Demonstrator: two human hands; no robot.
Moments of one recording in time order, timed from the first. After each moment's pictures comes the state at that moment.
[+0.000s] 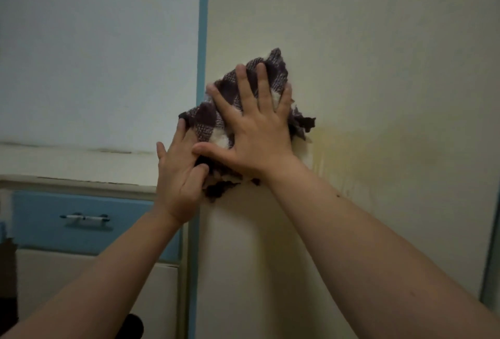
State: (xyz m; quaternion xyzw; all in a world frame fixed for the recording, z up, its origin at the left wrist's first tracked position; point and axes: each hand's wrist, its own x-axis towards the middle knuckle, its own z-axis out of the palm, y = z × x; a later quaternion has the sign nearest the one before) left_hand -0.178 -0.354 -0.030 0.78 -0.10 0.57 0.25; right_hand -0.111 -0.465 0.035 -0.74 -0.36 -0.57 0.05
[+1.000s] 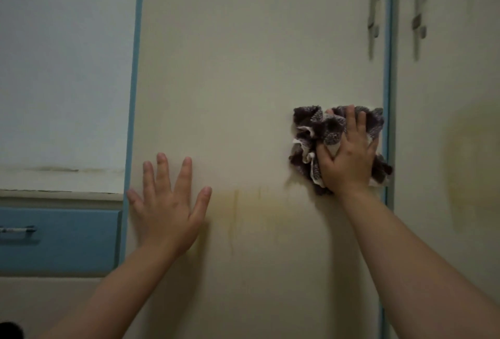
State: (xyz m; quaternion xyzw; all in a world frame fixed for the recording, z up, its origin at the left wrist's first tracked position) left_hand -0.148 -0.444 -0.096 0.84 0.15 0.52 0.10; right_hand -0.023 -0.693 -0.014 -0.71 -0.19 -0.63 0.26
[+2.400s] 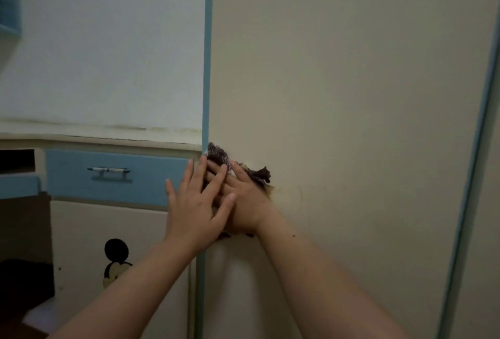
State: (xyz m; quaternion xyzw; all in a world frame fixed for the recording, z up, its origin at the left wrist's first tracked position) left_hand -0.212 -0.385 -0.172 0.89 0.11 0.44 0.08; right_hand -0.105 -0.466 -0.156 -0.67 -0.55 -0.50 -0.09
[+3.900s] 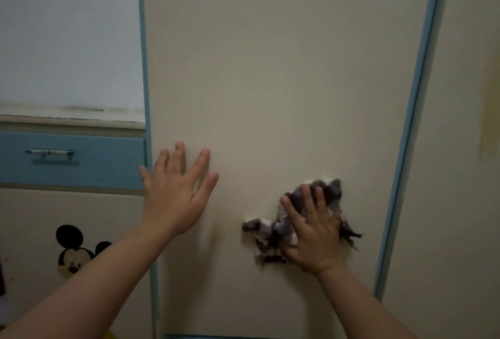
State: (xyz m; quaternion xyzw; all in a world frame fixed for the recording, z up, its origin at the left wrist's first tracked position) left_hand -0.184 -0.436 -0.180 0.91 0.13 0.39 0.08; right_hand -0.049 -0.665 -0.271 -0.77 -0.31 -0.55 0.10
